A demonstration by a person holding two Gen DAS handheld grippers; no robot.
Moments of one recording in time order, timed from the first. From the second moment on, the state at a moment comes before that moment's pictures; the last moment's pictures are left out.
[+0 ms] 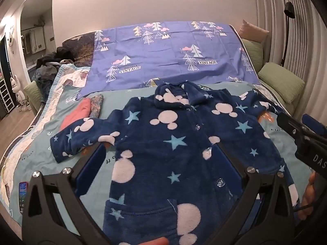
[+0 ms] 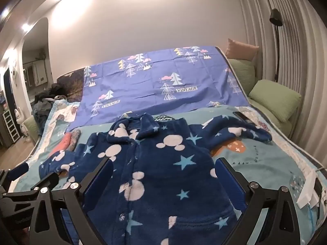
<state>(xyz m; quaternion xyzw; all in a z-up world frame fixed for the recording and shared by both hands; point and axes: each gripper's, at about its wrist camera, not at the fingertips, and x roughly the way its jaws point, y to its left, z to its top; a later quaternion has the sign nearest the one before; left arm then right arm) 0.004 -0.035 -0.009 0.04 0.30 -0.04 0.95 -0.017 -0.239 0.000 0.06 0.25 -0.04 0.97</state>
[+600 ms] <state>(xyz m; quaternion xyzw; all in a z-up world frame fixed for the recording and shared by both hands) 0.005 -0.042 -0.014 0.04 0.30 -0.04 0.95 -0.014 -0.241 -0.003 0.05 0.26 -0.05 0.96</state>
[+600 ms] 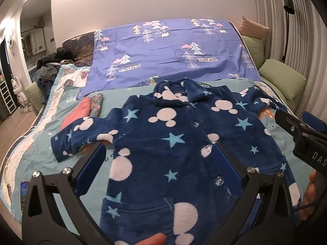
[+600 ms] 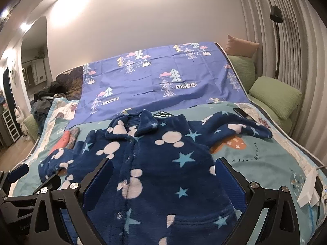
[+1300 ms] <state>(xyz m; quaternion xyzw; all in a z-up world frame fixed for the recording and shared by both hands) 0.007 -0.035 -0.018 0.05 0.29 -0.04 0.96 -0.009 -0.233 -0.008 0.05 0.27 -0.04 0.96</state>
